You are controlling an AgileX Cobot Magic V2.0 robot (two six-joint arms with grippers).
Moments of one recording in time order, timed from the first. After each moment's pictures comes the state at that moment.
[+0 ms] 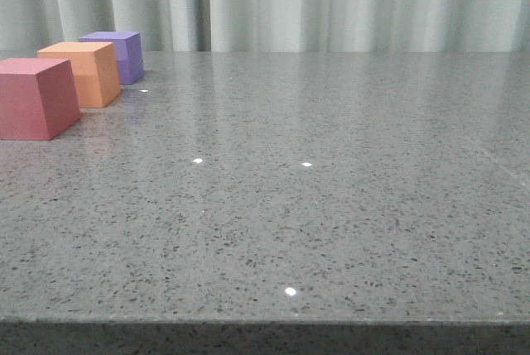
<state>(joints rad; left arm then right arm) -0.07 0.10 -0.15 0.17 0.19 -0.20 -0.04 0.35 -0.43 -0.03 0.21 0.05</state>
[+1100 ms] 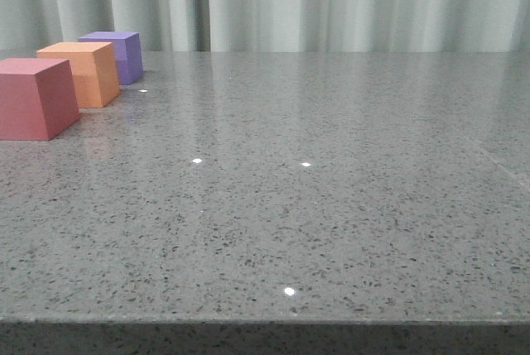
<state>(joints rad) -0.06 0.00 0.01 0.15 0.05 -0.20 -0.04 0.35 -0.43 -0.03 0.21 0.05</state>
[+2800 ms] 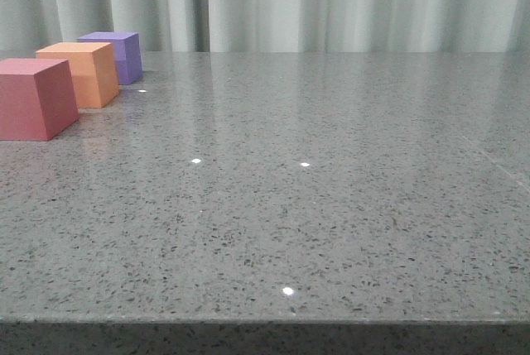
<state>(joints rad) -0.06 0.00 0.01 0.15 0.04 -0.20 0.05 -0.01 0.03 -0.03 -0.01 0.06</state>
